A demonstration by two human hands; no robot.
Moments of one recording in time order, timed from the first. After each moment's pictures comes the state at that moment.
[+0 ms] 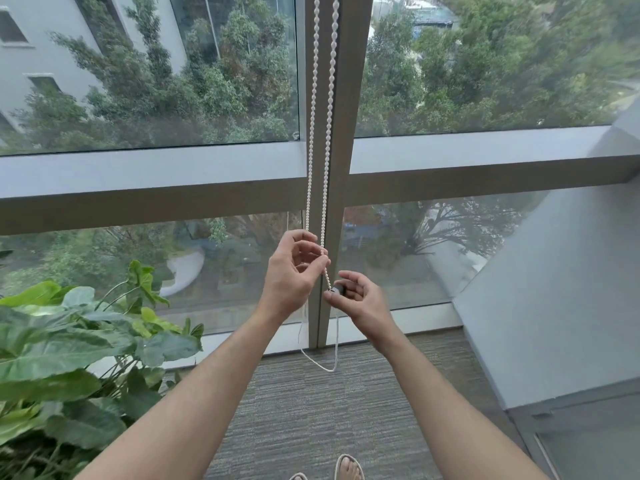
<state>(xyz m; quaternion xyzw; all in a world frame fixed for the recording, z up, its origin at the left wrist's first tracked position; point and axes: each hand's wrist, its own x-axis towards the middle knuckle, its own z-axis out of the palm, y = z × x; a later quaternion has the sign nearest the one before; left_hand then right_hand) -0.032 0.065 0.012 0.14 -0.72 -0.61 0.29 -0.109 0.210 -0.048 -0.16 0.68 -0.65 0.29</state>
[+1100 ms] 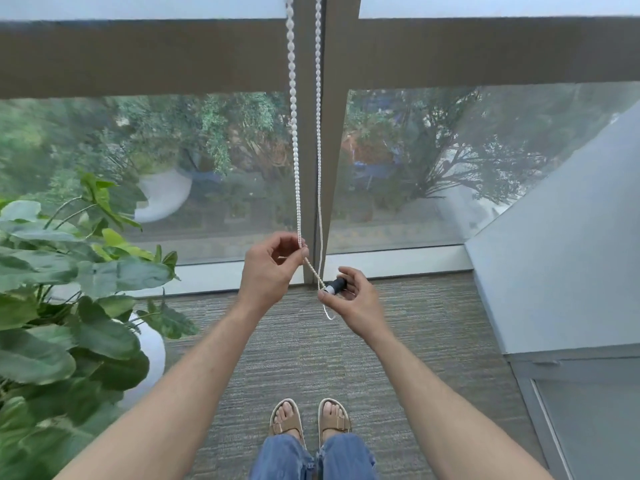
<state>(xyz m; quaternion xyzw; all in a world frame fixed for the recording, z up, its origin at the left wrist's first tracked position) -0.015 0.078 -0.175 0.26 -0.73 -0.59 0.22 -0.101 0.248 -0.248 -0.14 0.75 -0.55 0.33</state>
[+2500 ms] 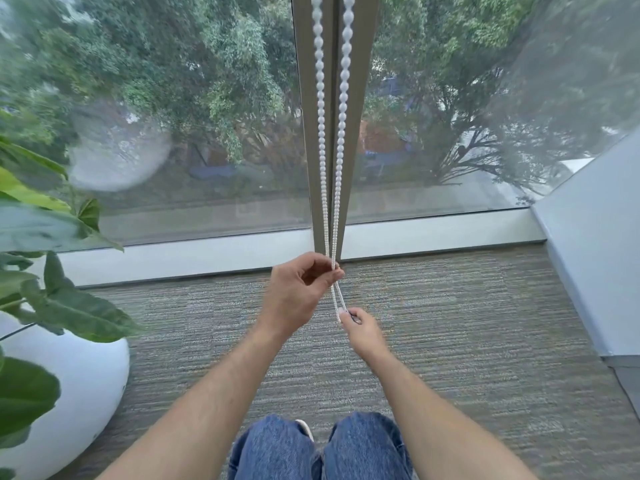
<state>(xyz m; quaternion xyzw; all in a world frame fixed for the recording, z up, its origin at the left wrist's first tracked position) -0.025 0.086 -0.476 0.21 -0.78 -0.57 0.17 -0.085 0.231 -0.615 -0.01 0.82 -0.41 0.40</state>
